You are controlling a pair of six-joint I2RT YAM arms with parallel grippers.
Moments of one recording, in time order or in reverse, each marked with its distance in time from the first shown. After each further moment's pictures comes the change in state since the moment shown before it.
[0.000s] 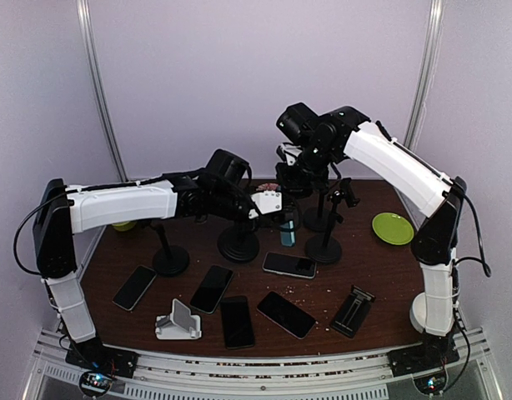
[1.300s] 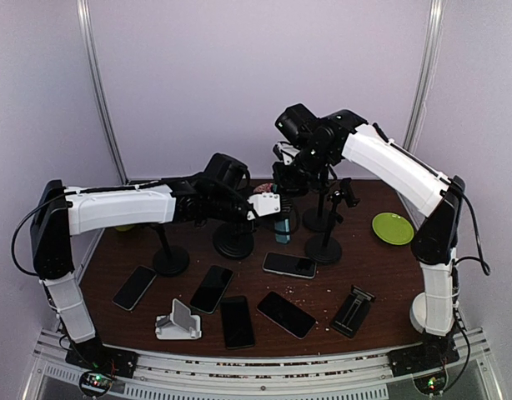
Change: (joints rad) left arm -0.006 -0.019 -0.051 0.061 -0.125 0.011; right arm -0.004 0.000 -0.035 0.085 -0.013 -0.008
